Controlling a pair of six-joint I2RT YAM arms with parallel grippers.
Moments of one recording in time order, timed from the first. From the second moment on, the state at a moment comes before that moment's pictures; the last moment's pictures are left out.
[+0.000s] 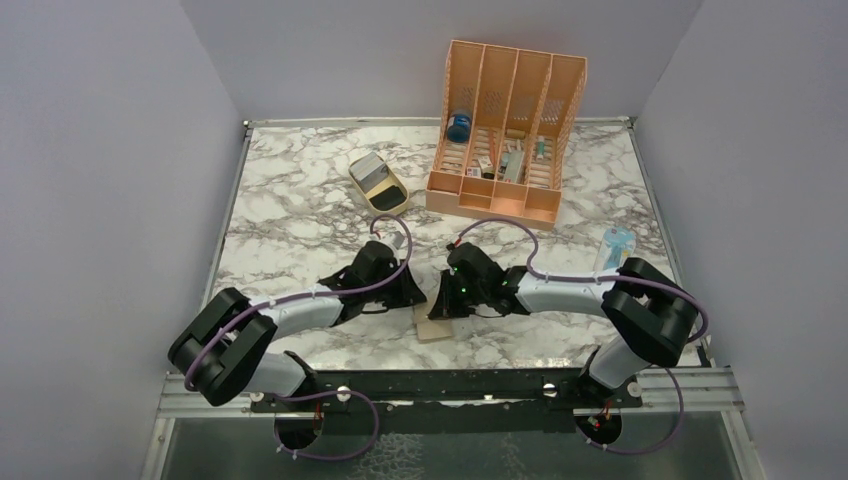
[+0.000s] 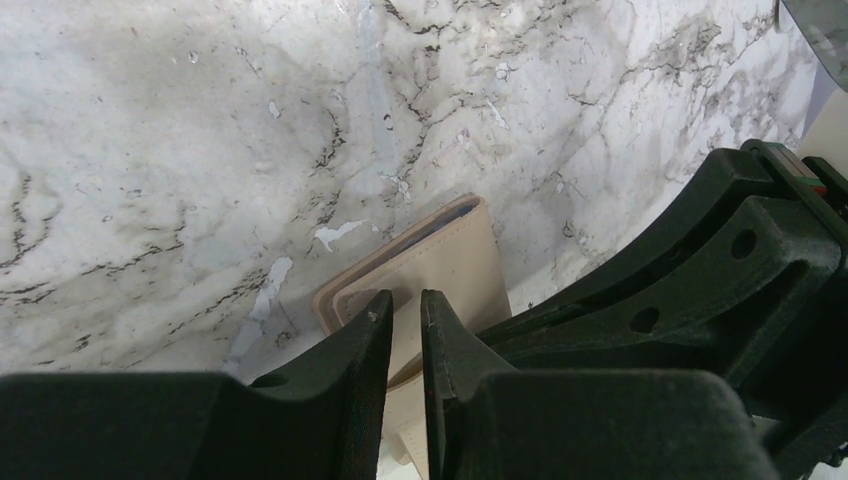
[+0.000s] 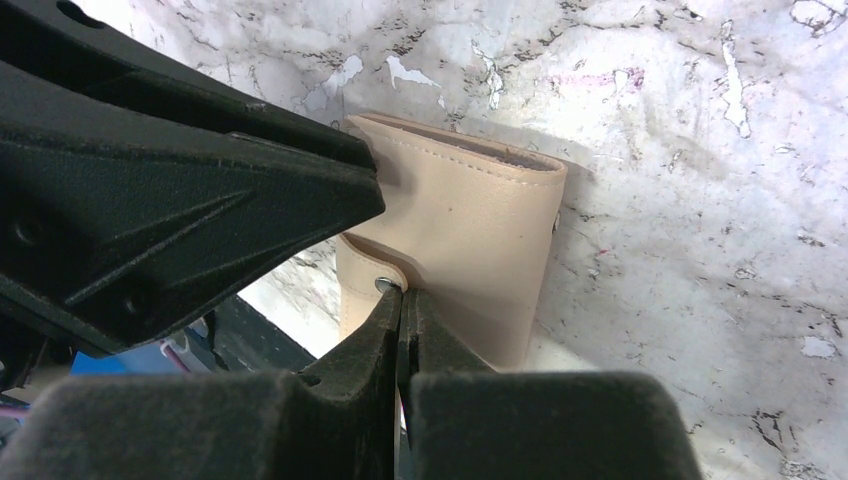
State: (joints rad) left arm -0.69 1.35 0.45 0.17 0.24 -0.81; right arm 0.93 1.58 0.74 -0.02 -0.16 0.88
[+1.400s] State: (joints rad) left arm -0.74 1.33 0.44 0.11 0.28 -0.86; right arm 0.93 1.59 0.74 -0.02 -0.19 0.89
